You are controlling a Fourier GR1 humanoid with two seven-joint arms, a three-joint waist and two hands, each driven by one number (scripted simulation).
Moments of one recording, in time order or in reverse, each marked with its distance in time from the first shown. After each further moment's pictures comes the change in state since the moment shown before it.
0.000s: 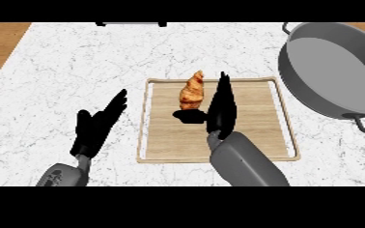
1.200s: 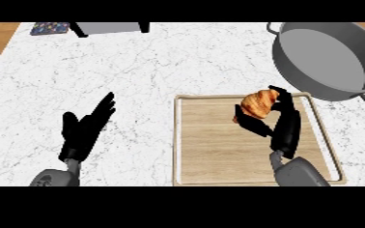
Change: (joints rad) left arm 0.048 -0.010 0.101 0.016 -0.016 -0.028 -0.004; right arm 0.300 -0.322 -0.085 -0.212 -0.371 -0.238 -0.592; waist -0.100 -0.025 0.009
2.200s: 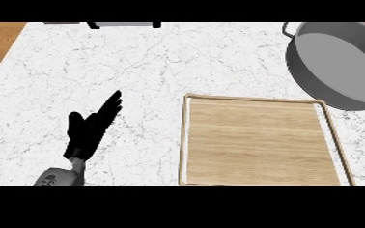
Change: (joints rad) left arm -0.008 -0.023 -0.016 -0.040 -0.028 -0.030 0.017; right arm 0.514 -0.457 -0.621 -0.179 -0.451 0.450 -0.567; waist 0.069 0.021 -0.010
